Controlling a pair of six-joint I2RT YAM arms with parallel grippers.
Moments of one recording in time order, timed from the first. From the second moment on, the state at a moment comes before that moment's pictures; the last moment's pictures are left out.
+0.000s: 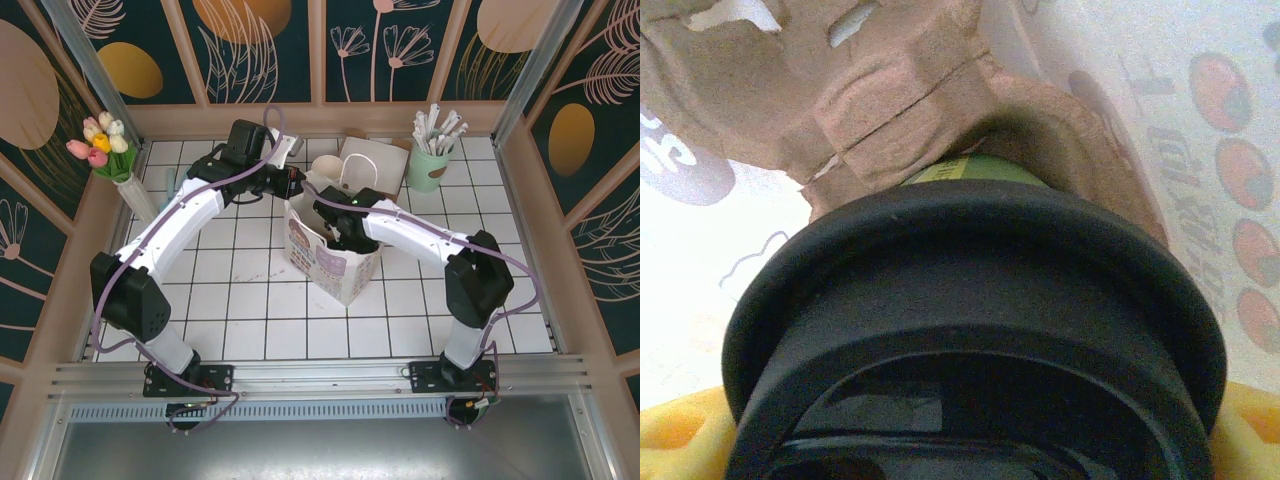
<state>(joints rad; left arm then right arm) -0.46 1.66 1.57 -0.66 0.46 -0.18 0.80 1.79 1.43 -1.14 -0.02 0.35</state>
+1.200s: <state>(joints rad) -0.46 1.64 1.54 -0.63 0.47 -0.18 0.79 1.79 1.45 -1.15 -0.03 0.35</state>
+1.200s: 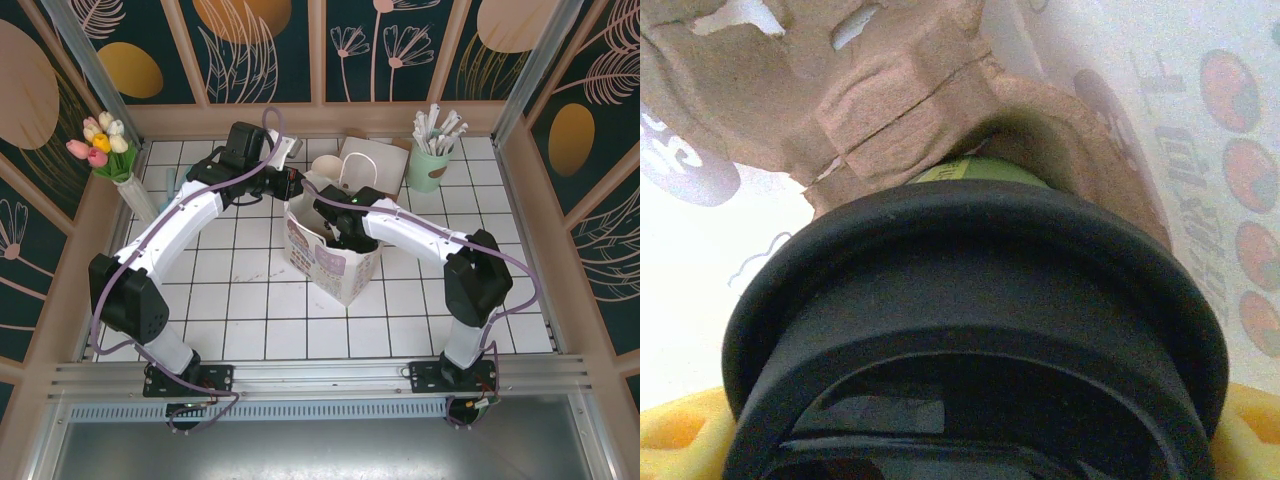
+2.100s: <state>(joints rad) -0.46 1.64 1.53 -0.62 0.48 -0.18 0.79 1.79 1.45 -1.15 -0.03 0.35</state>
